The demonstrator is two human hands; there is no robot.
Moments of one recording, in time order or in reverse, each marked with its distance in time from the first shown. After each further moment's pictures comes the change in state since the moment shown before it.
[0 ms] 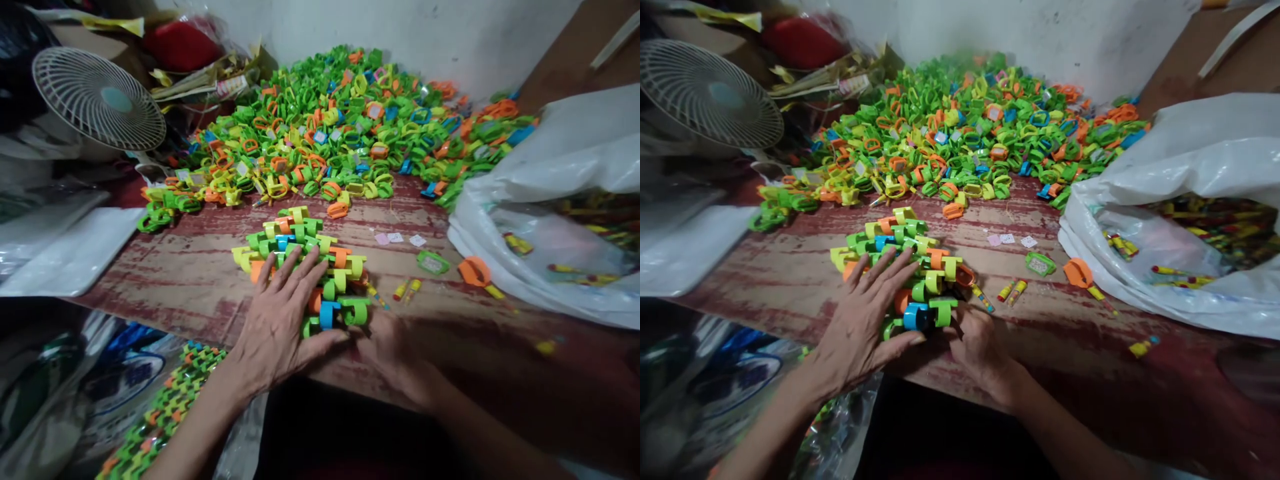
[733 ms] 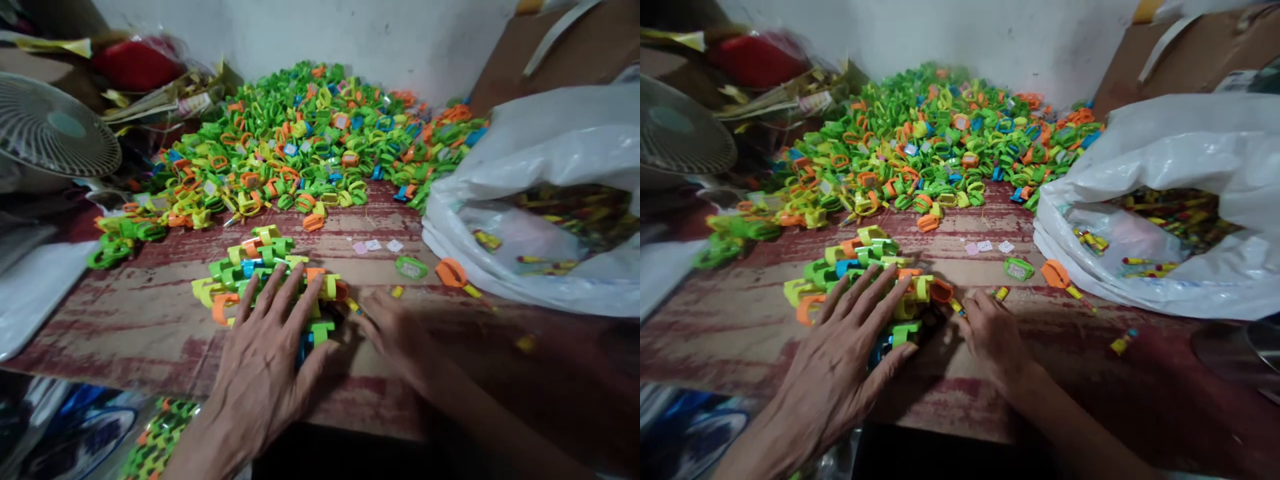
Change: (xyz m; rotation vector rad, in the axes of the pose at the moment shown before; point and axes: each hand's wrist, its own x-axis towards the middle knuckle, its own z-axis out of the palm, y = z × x) left_hand 0.017 0.017 0.001 0.193 -0.026 0.027; right_hand 0.002 0.035 -0.032 -0.354 -0.099 0.090
